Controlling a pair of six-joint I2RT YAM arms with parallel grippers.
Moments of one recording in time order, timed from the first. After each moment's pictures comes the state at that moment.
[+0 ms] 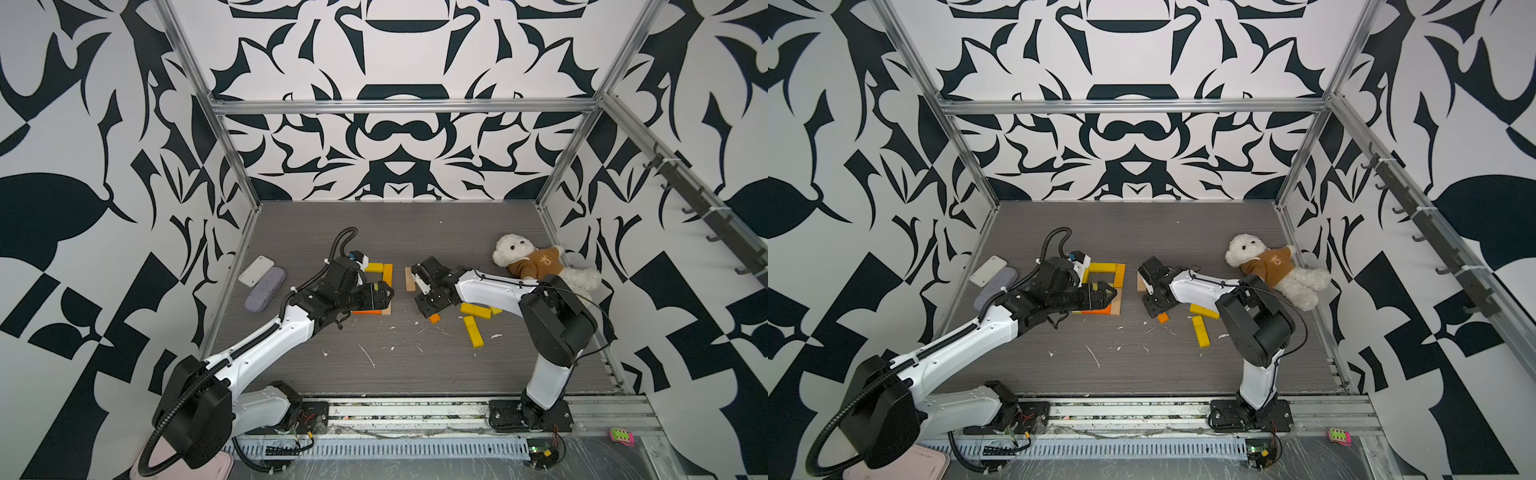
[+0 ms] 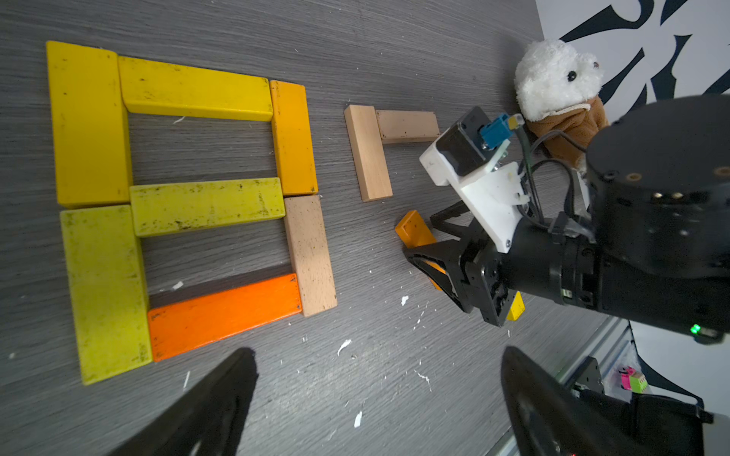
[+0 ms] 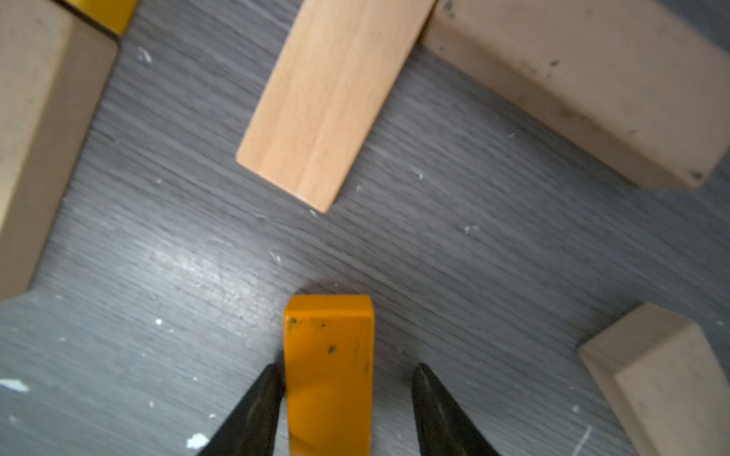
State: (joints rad) left arm -0.63 1.21 0.78 -0.31 0.21 -0.60; right arm 0.67 1.80 1.08 -0.53 0.05 0.17
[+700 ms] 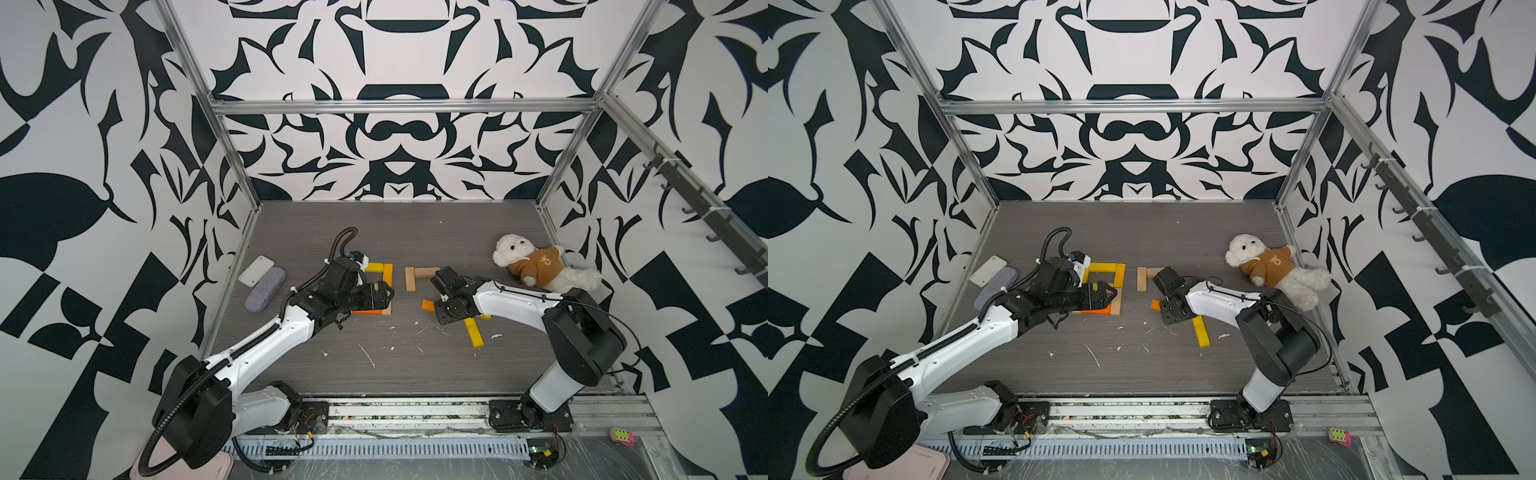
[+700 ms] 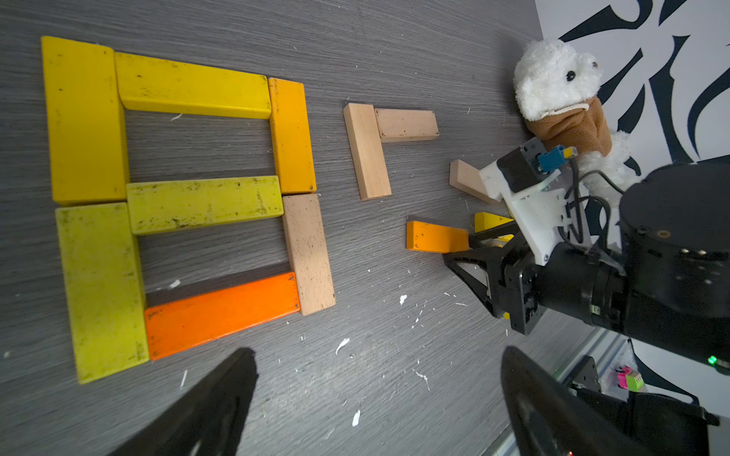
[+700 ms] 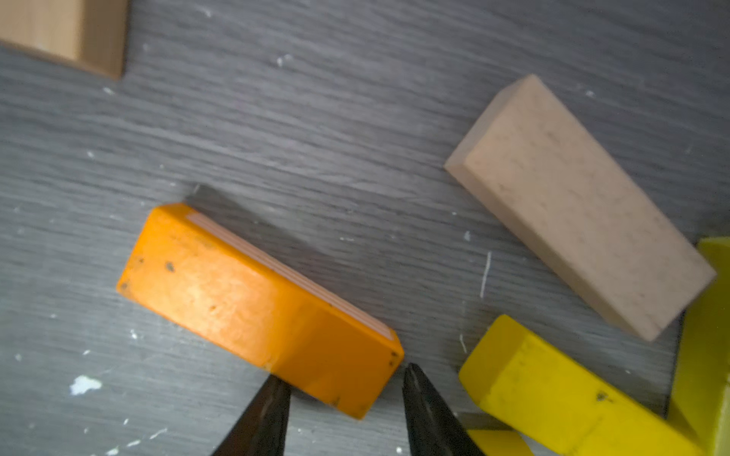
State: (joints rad) left arm -0.63 1.21 0.78 -0.31 0.22 -0.61; right arm 0.63 1.65 0.90 -0.54 0.14 0.39
